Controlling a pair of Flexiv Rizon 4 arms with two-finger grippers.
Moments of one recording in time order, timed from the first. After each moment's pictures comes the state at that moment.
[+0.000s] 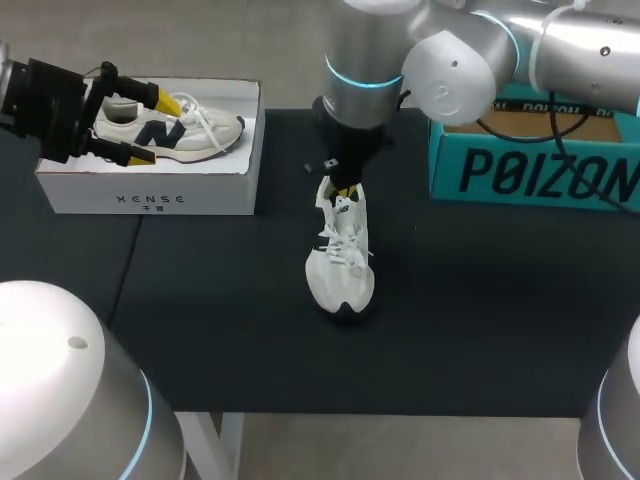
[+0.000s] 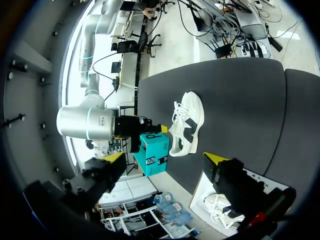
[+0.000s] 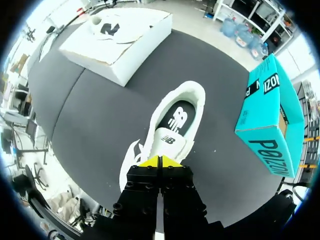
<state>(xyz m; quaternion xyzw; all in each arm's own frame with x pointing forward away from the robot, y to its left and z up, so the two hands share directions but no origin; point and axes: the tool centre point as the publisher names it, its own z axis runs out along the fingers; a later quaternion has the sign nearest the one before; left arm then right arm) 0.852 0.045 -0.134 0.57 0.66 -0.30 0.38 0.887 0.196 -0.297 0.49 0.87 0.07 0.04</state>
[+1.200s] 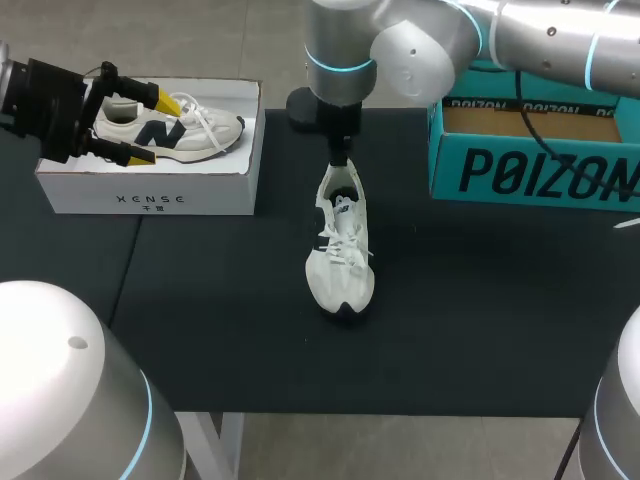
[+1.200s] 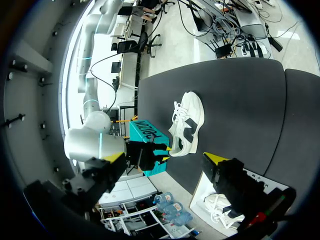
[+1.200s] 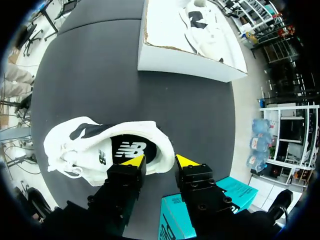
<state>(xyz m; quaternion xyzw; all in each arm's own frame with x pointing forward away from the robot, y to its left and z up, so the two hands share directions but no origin) 0.852 0.045 -0.134 0.57 0.66 -0.30 0.38 1.004 0.189 -0.313 0.04 0.99 0.00 0.13</state>
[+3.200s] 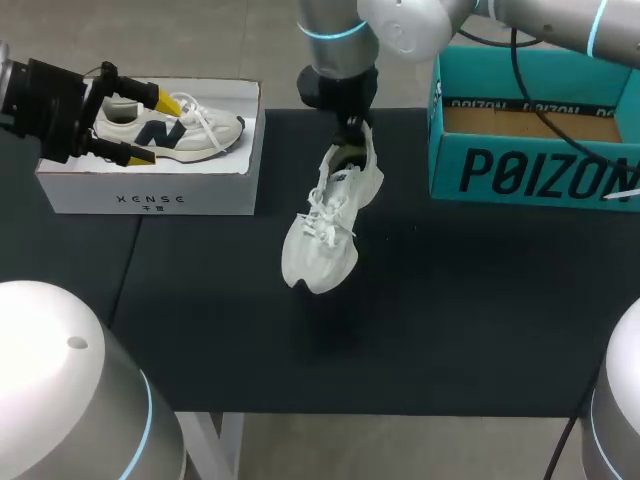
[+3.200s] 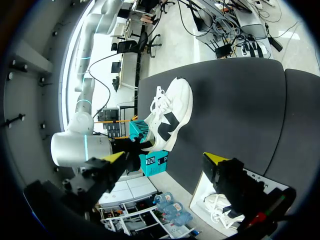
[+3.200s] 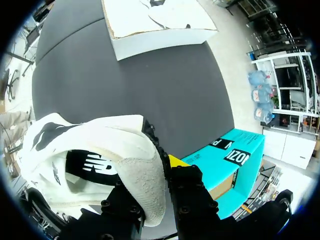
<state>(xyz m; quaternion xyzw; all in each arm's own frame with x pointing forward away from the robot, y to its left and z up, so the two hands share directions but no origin) 0.852 0.045 -0.134 0.57 0.66 -0.30 0.38 0.977 0.151 -0.261 0.22 0.97 -0.07 0.11</state>
